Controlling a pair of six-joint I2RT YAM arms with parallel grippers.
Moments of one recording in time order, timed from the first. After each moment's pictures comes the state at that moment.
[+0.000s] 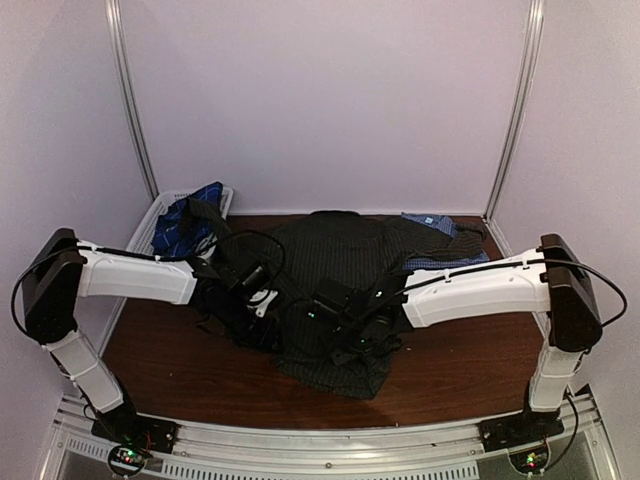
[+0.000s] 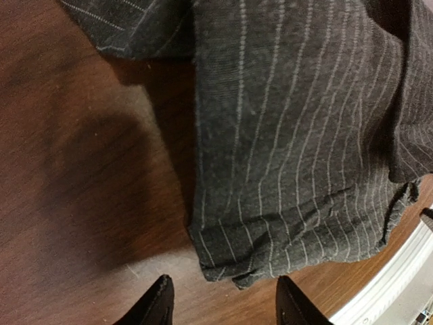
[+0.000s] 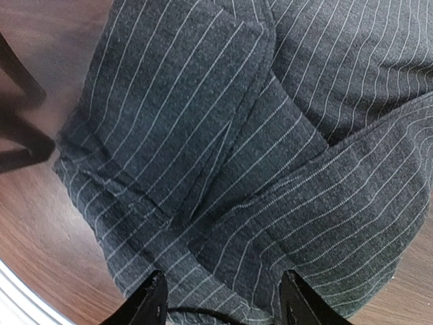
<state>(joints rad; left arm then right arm) -0.83 1.65 0.97 -0.52 0.23 -0.46 1.19 1.86 1.36 -0.70 0.27 0.65</state>
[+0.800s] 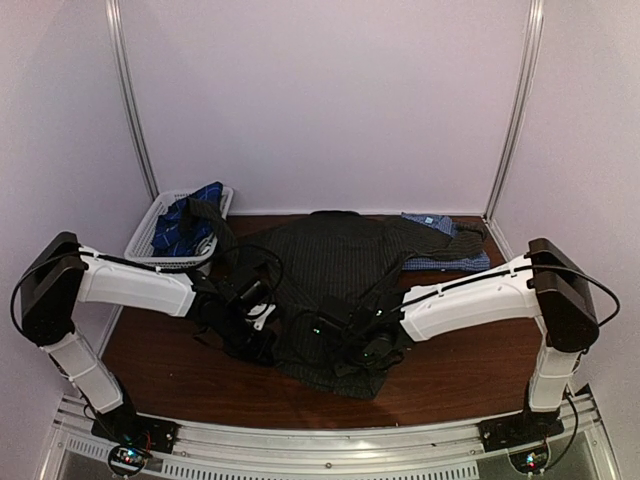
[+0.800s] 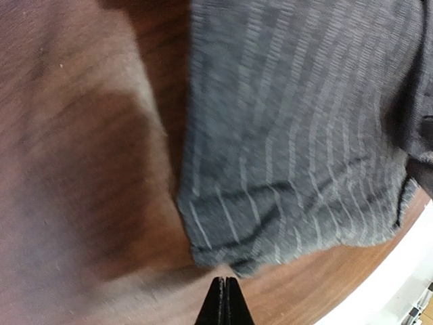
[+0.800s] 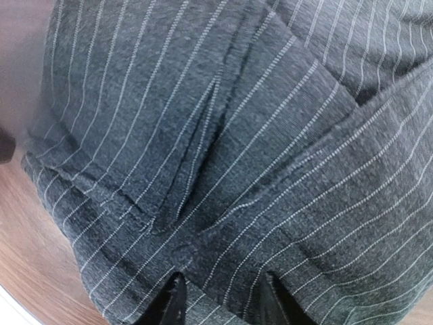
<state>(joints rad) -0.86 1.65 0.88 -0.46 0.26 -0.53 1.19 1.88 1.24 -0.56 0.24 0.72</state>
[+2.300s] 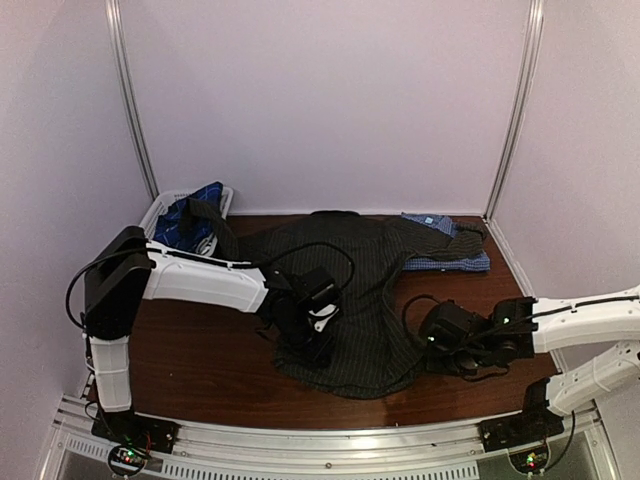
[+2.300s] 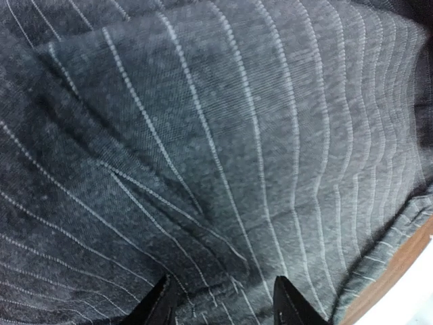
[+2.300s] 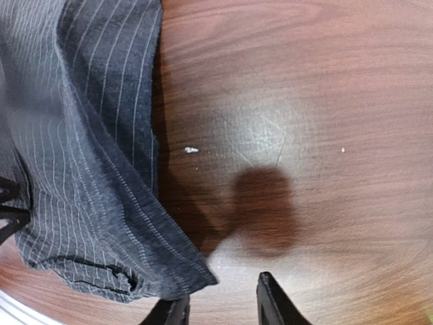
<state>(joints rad) -1.05 1.99 1.35 -0.62 0.14 -0.44 1.10 1.18 0.66 -0.69 0.35 1.21</state>
